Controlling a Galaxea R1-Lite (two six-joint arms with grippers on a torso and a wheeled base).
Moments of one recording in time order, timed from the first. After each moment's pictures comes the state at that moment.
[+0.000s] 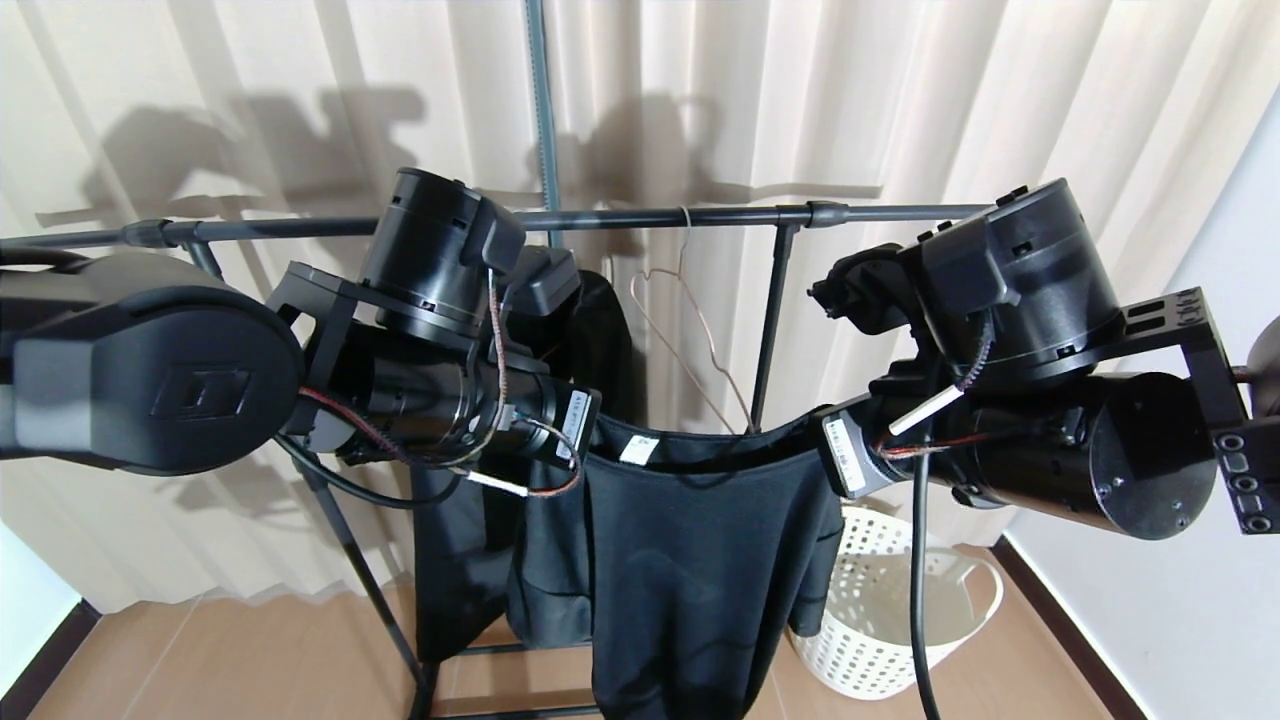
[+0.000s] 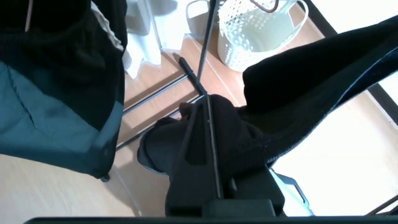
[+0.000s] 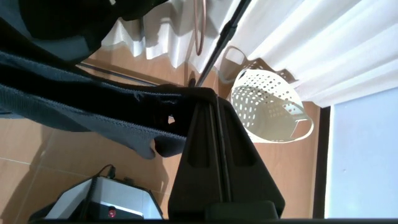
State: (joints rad) left arm -0.63 1.75 -1.32 0.21 0.06 -0.08; right arm 0.78 1.67 -1.25 0.27 -0.55 0.18
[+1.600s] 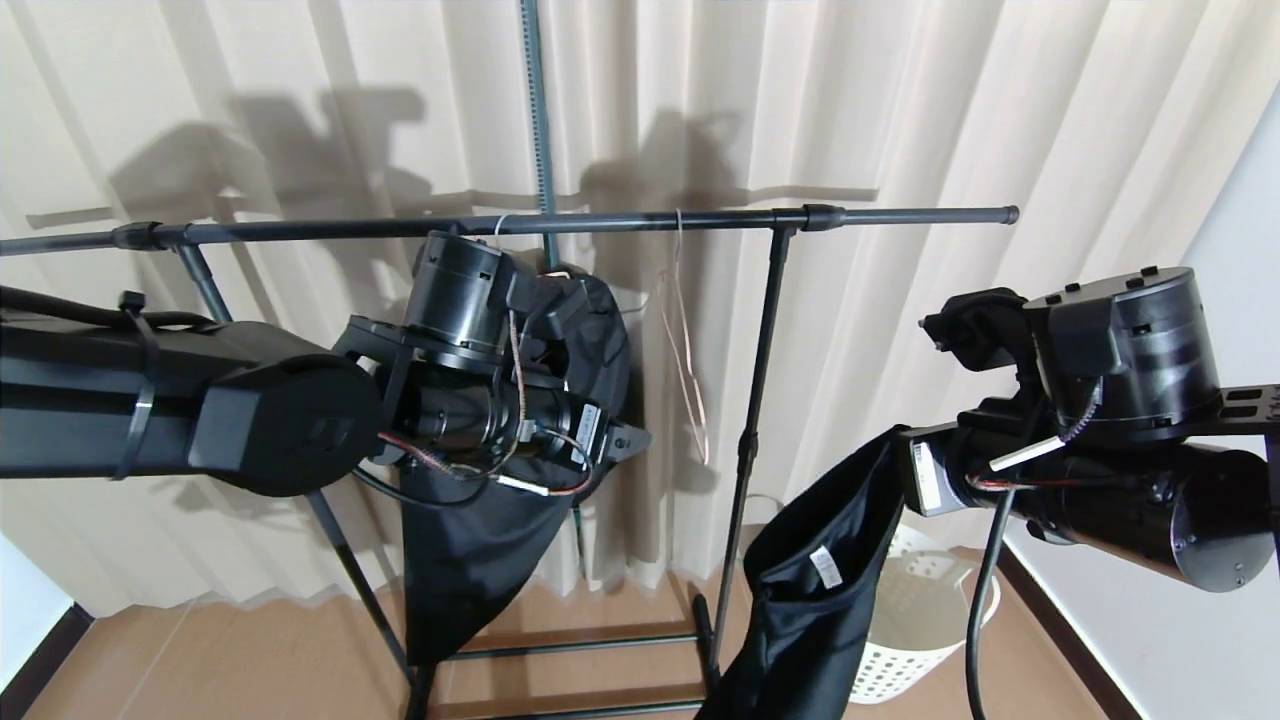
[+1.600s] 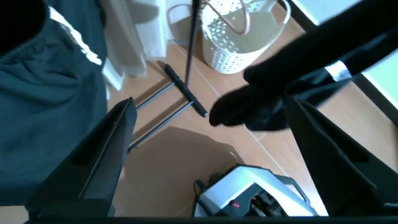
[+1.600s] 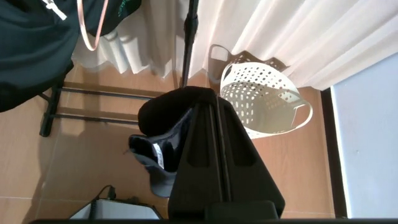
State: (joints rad) left arm -0.57 1.86 -1.25 -0.01 -0.02 -0.03; right arm 0.60 1.56 -0.91 -0.04 -0.48 0.20
